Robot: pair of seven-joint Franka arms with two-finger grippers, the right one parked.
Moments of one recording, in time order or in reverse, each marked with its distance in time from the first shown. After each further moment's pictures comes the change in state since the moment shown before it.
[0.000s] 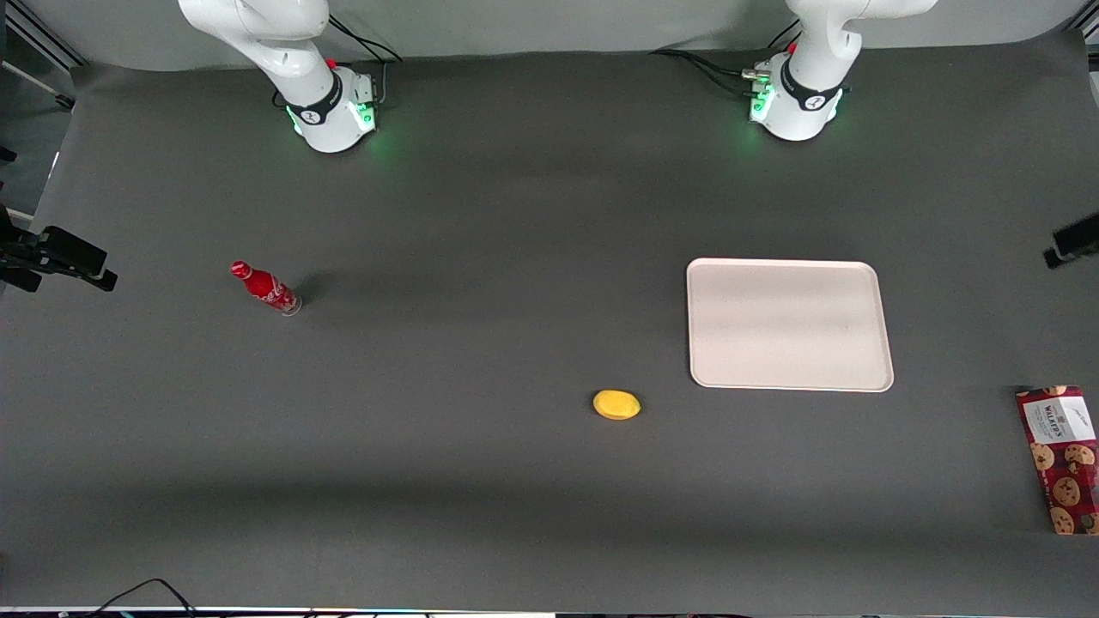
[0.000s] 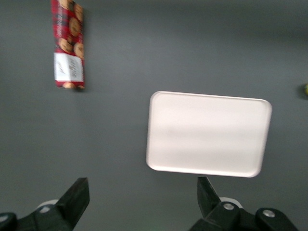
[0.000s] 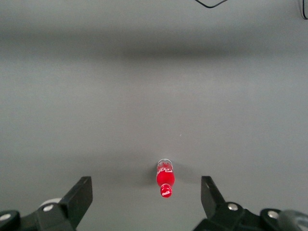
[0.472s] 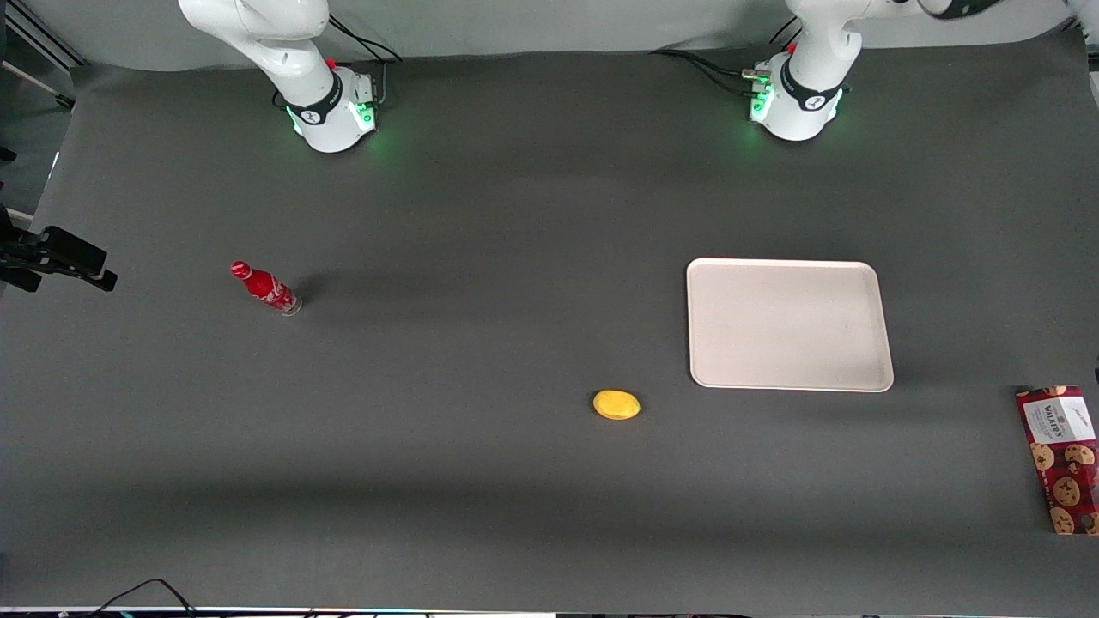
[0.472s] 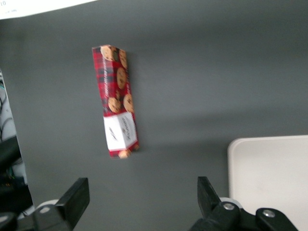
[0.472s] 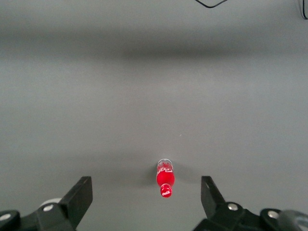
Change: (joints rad) arm 0.029 0.399 0.220 0.136 -0.111 0.326 0.366
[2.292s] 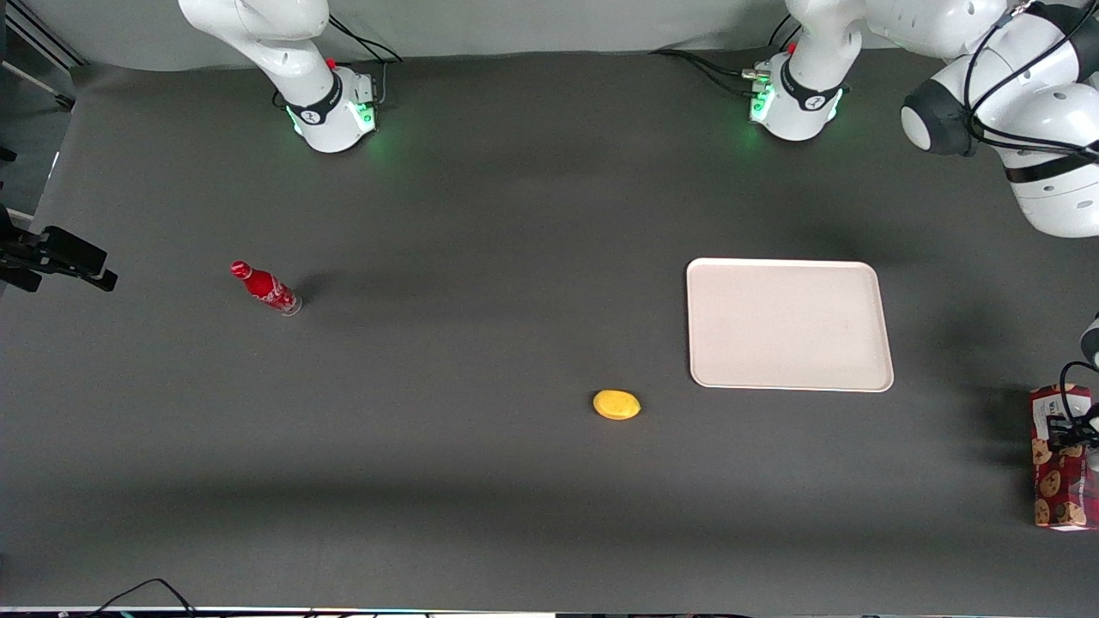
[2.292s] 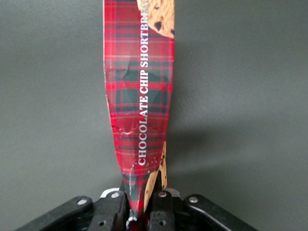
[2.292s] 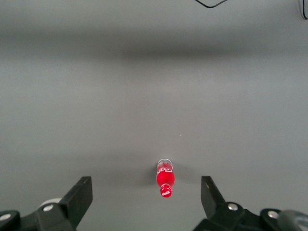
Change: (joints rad) arm 0.132 0.477 0.082 0.046 -0.488 0.436 0.459
